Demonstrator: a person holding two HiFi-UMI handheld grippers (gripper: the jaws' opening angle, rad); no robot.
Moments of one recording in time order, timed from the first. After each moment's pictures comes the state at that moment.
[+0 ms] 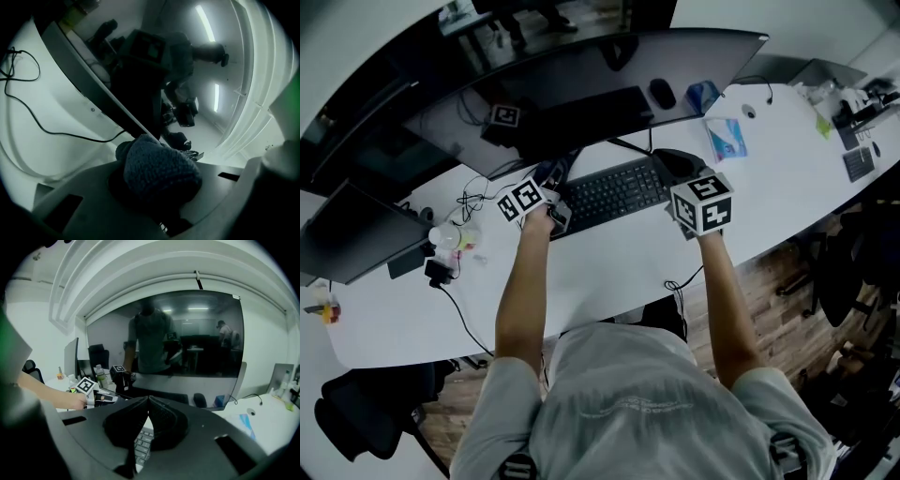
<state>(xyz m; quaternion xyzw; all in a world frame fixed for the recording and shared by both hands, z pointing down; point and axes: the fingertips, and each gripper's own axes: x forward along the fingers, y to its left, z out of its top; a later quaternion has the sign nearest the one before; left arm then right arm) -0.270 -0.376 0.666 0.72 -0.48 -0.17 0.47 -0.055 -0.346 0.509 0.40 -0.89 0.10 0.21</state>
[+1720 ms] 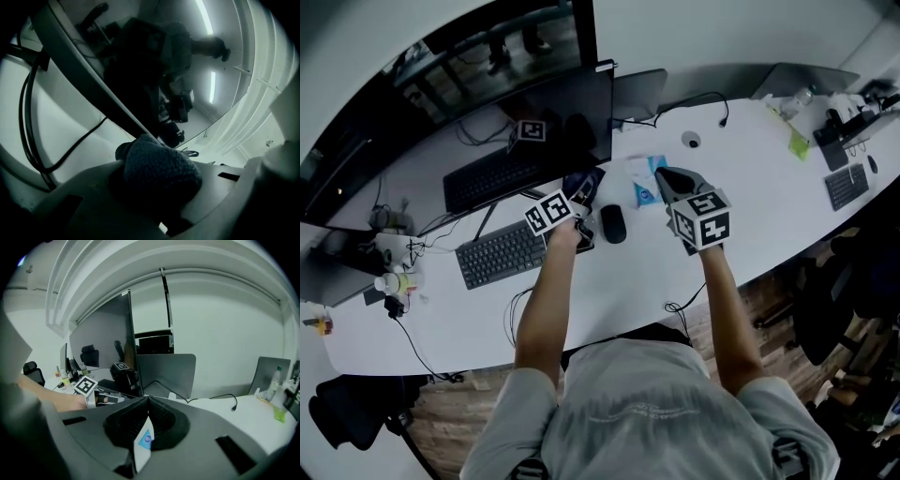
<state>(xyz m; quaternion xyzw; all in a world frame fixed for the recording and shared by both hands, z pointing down) 0.058 -0.502 0.656 0.74 -0.45 -0.16 0.48 0.212 -0.469 0.525 0.40 -0.88 0.12 0.22</state>
